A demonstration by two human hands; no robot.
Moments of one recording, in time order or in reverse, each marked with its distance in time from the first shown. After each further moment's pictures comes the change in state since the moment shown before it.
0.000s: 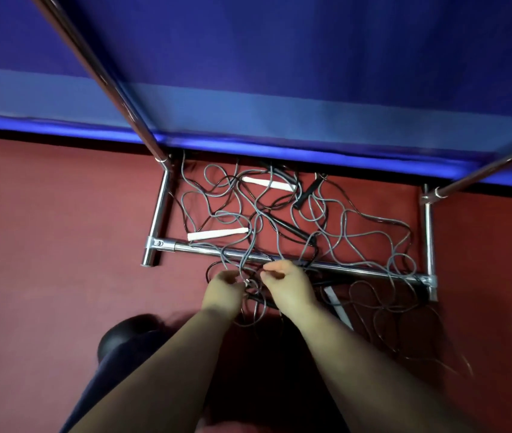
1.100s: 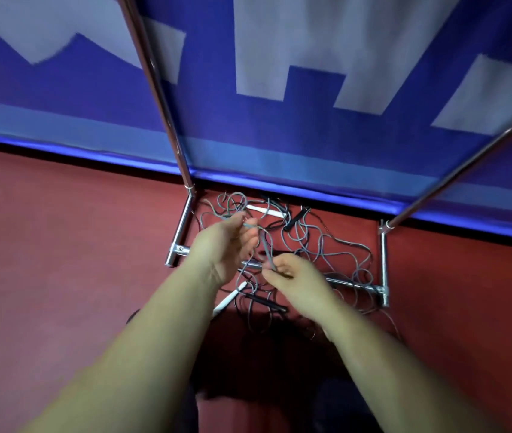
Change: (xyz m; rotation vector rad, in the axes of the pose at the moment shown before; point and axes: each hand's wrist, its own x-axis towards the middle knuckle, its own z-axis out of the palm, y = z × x) left_hand -0.158 0.114 -0.080 -0.907 -0.259 0.083; right_hand -0.141 -0.088 -0.078 -0.095 -0.173 -0.321
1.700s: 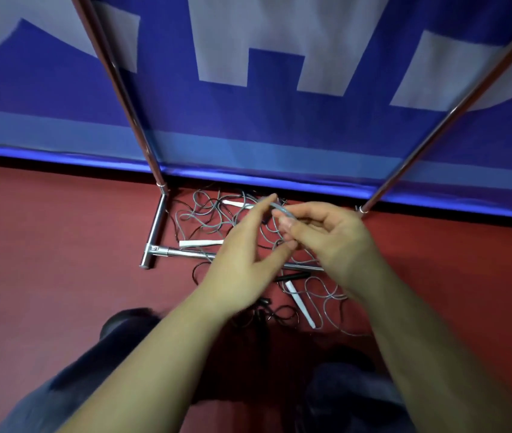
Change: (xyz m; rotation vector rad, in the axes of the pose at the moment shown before) left_hand -0.075 -0.053 0.011 0.986 -0.320 0.824; right_hand -0.077 -0.056 -0.053 0.377 0.173 -0.258
